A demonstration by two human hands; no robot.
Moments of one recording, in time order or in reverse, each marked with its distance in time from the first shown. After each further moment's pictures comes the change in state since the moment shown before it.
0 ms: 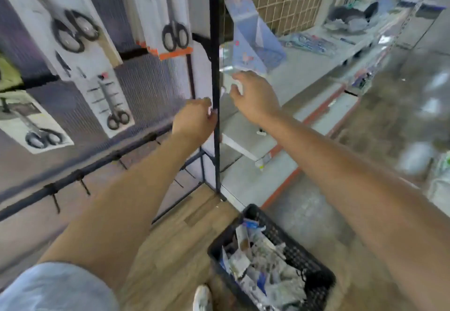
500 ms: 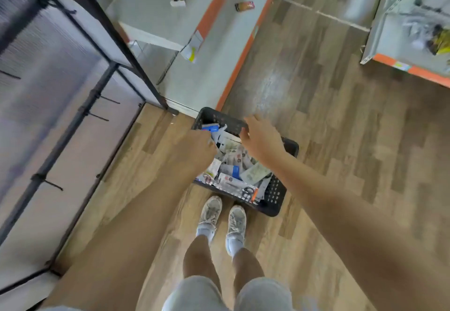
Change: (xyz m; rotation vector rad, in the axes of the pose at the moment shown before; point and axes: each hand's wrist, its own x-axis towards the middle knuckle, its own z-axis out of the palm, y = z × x) left_hand -0.149 0.007 0.277 0.049 -0.773 0.171; right_hand -0.303 0.184 0.126 -0.044 -0.447 0.707
